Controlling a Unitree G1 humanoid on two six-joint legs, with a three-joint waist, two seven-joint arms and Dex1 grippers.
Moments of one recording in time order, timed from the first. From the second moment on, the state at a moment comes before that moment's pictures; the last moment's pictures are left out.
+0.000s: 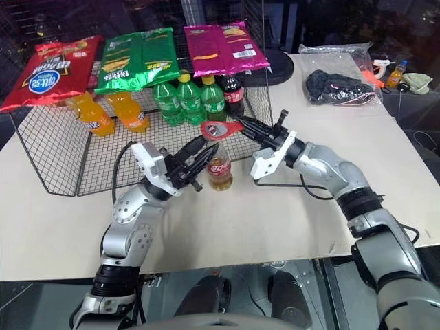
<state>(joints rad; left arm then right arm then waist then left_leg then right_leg) -0.20 0.25 -0.01 -0.18 -0.41 -0.06 -0.71 -0.78 -0.50 0.35 0.48 -0.66 -0.90 0.01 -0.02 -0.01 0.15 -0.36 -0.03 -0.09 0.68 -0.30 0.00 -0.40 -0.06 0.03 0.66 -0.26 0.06</state>
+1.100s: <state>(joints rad) -0.20 0.25 -0.01 -0.19 -0.42 -0.05 -0.71 -0.45 -0.28 0.27 0.05 0.38 -0.02 0.60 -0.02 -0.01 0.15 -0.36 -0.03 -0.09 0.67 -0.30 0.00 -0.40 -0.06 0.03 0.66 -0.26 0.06</state>
